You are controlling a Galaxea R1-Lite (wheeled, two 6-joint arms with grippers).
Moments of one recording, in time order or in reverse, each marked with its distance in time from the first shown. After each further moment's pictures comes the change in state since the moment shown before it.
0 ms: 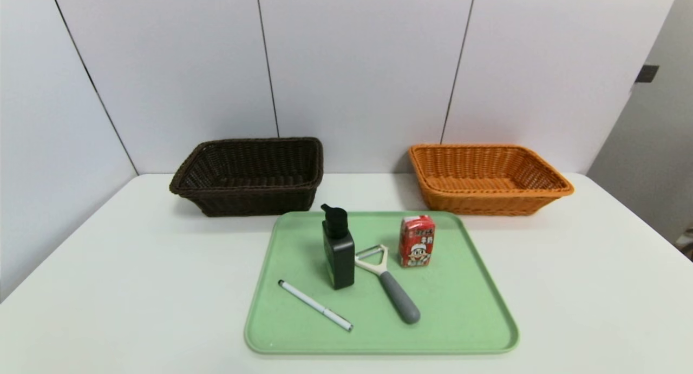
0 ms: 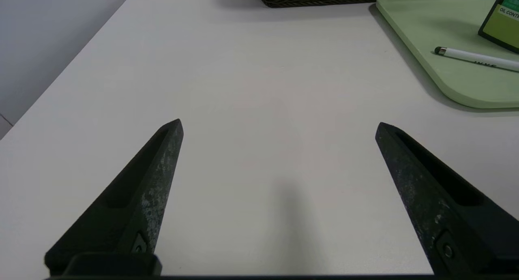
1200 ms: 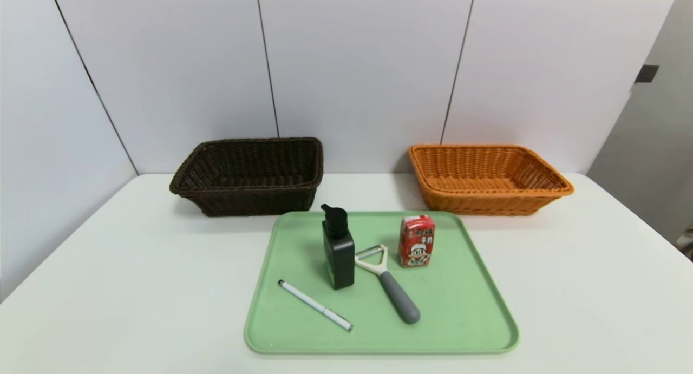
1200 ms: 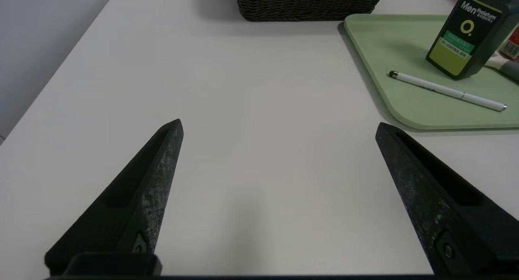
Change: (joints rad) left arm -0.004 0.125 -0.259 0.184 -0.059 -0.068; right arm 0.002 0.069 -0.182 0.160 0.057 -0.018
